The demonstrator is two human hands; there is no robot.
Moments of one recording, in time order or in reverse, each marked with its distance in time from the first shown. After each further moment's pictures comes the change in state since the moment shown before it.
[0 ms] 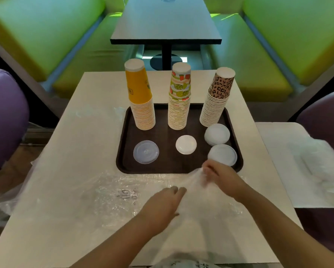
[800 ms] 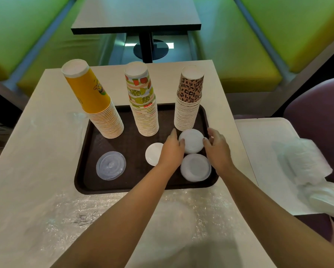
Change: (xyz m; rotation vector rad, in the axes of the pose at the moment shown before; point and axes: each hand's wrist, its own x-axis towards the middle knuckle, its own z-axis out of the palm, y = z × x) left_hand 0.210 0.039 -0.056 -0.820 0.250 -0.455; right_hand 0.103 0.045 -0.073 0.159 0.470 0.167
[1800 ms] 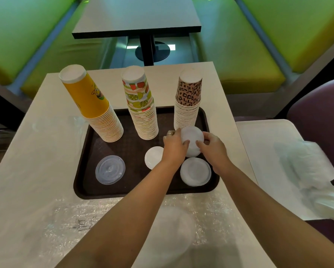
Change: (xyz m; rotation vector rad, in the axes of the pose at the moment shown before) left_hand 0.030 -0.002 0.012 0.291 0.102 0.110; right_hand 0.019 0.005 0.005 0.118 -0.122 -0.003
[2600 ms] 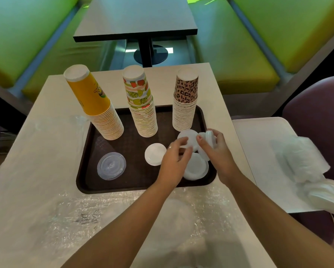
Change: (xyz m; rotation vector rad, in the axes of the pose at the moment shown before) left_hand -0.072 -0.010 -0.001 -0.600 0.006 0.157; right_hand -0.049 -0.011 -0.016 0.161 0.015 0.066
